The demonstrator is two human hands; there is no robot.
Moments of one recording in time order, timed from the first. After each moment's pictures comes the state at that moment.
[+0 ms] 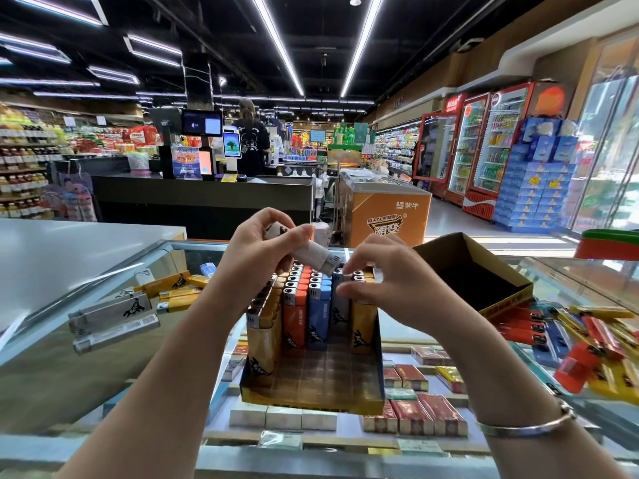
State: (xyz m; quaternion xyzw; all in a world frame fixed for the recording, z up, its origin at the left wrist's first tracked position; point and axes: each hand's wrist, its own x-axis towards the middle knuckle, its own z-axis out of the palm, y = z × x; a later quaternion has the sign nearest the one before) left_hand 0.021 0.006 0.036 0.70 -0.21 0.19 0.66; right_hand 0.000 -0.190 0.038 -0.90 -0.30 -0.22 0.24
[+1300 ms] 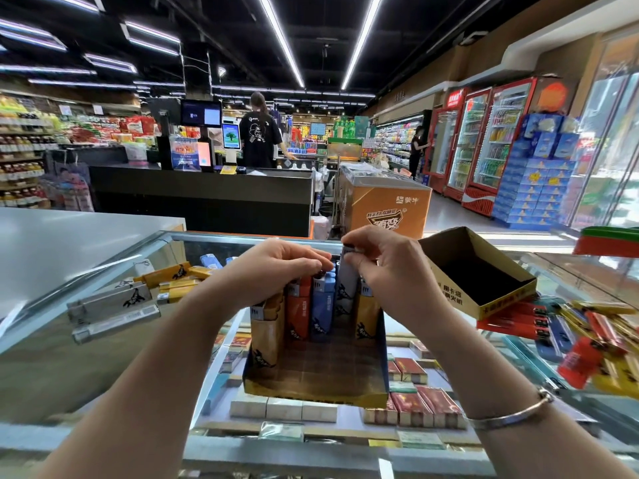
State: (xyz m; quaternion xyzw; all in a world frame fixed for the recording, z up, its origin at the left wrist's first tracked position) left_hand 0.017 0.009 0.031 0.83 -0.22 0.00 0.52; right_hand 0.008 -0.173 0.025 -0.83 -0.26 -0.34 0.35
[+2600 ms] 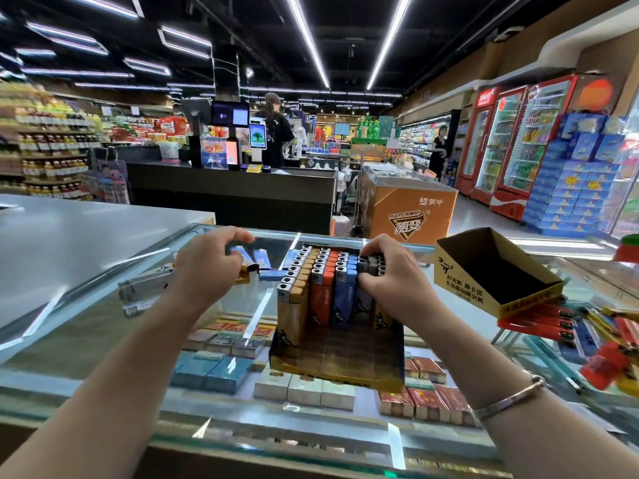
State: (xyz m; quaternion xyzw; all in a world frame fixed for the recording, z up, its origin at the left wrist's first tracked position) left_hand 0.012 0.085 -0.002 0.88 -0.04 0.35 0.31; right_hand 0.019 -0.164 0.003 -0.87 -0.23 -0.23 0.36
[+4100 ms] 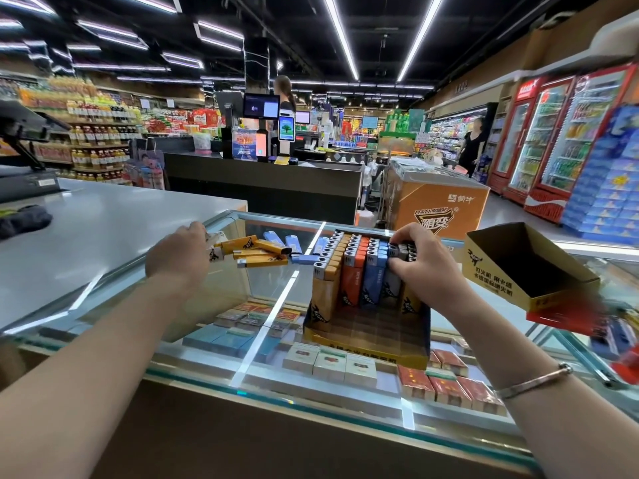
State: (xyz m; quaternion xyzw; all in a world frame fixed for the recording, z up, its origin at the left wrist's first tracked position) left_hand 0.001 0.163 -0.023 0.93 0.20 0.31 0.01; right_hand 0.015 -0.163 0.004 -0.88 -0.21 -0.22 0.35
